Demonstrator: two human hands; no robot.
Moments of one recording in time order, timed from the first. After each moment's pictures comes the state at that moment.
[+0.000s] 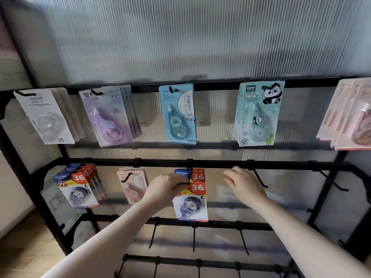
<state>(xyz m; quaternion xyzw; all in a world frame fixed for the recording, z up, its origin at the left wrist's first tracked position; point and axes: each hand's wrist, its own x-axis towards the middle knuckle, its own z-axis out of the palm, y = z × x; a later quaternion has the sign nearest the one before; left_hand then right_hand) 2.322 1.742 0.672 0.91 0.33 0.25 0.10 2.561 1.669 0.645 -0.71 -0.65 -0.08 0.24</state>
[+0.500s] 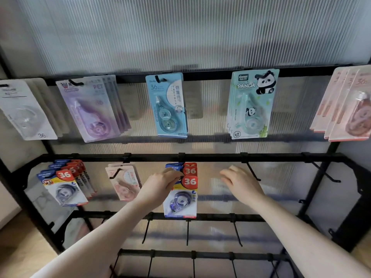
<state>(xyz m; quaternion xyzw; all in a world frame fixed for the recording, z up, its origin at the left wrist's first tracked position) 2.330 1.752 0.651 0.91 0.32 0.25 0.09 2.575 1.664 0.626 -0.72 -0.65 -0.05 0.22</state>
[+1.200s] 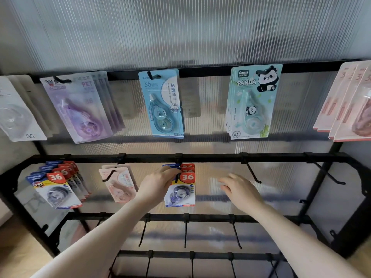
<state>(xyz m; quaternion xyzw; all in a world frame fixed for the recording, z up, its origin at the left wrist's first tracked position) 2.343 1.774 0.636 0.91 0.31 0.28 0.03 2.580 1.669 0.605 -0.73 -0.66 -0.02 0.20</state>
